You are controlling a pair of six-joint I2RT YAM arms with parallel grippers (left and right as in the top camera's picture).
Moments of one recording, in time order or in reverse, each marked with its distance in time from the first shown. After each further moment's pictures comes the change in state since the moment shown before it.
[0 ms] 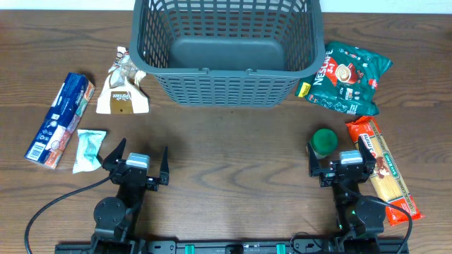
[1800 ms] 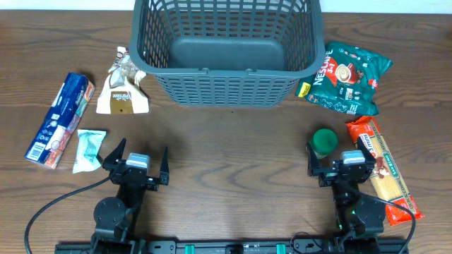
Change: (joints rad) left arm 0.000 0.000 0.000 0.001 0.000 0.000; right arm 0.000 0.000 0.000 0.001 -0.007 0.087
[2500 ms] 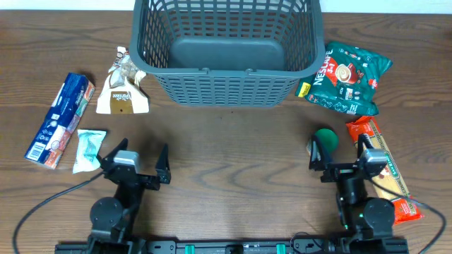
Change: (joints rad) left arm 0.000 0.058 0.091 -0.015 0.018 -0.259; right arm -0.002 0.096 0.127 0.061 -0.030 0.348
